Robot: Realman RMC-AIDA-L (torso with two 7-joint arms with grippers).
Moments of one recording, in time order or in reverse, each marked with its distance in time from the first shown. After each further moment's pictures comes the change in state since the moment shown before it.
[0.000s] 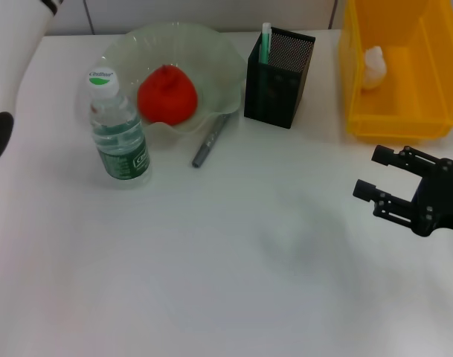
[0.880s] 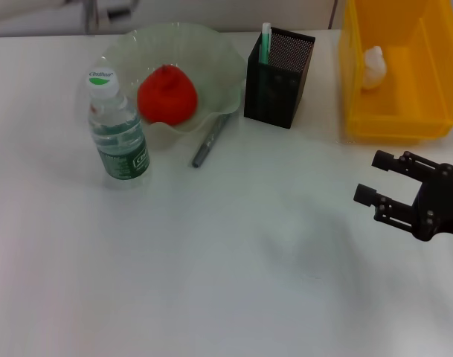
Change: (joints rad) left arm 0.081 -0.048 -0.120 -0.808 -0.205 -1.558 0.347; right arm -0.008 0.000 -0.002 -0.002 -0.009 0.001 0.025
